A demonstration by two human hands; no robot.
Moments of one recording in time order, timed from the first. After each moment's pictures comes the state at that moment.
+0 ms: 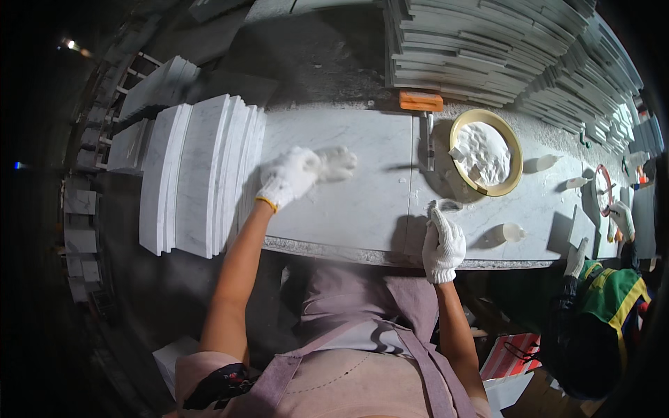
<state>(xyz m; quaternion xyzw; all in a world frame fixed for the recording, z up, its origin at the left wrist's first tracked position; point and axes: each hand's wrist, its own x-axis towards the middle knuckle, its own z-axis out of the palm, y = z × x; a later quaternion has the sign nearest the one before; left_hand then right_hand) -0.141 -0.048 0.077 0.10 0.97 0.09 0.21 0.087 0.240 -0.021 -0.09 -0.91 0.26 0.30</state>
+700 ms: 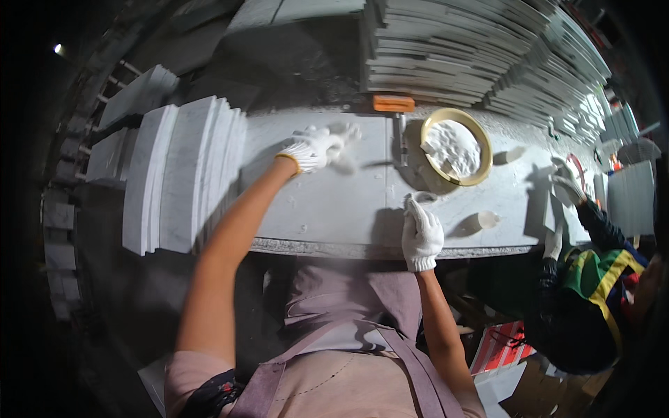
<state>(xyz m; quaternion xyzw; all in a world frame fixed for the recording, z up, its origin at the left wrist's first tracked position) -0.176 0.032 0.084 0.33 0.92 0.03 0.21 0.085 0.241 -0.024 -0.10 -0.92 0.20 0.33</state>
